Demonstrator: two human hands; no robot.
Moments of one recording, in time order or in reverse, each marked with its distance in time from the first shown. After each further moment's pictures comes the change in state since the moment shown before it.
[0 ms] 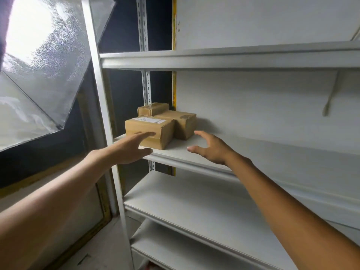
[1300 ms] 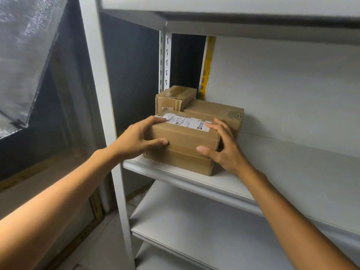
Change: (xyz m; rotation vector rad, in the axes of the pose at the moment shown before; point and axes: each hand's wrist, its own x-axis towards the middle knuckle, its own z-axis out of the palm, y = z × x) left_hand 0.178 -0.239 0.043 -0.533 0.024 0.101; right_hand 0.232 0.015 0.145 0.086 0.230 -0.131
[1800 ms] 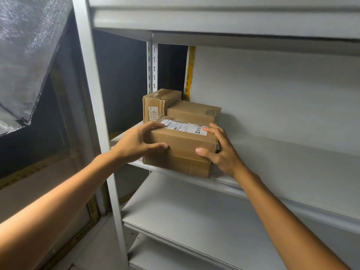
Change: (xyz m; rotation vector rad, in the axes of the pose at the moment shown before) left_hand -0.038 0.066 0.042 0.030 0.054 0.015; right_hand -0.067 -0.001 -0.053 0.128 -0.021 0.041
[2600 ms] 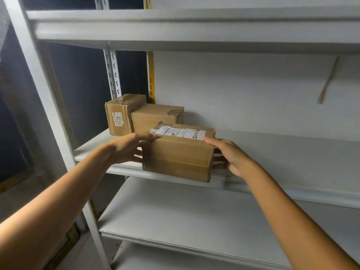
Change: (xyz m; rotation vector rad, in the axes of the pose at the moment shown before) left_hand 0.037 0.051 0.046 -0.582 -0.470 -0.503; right_hand -0.053 0.002 -0.088 0.451 0.126 0.669
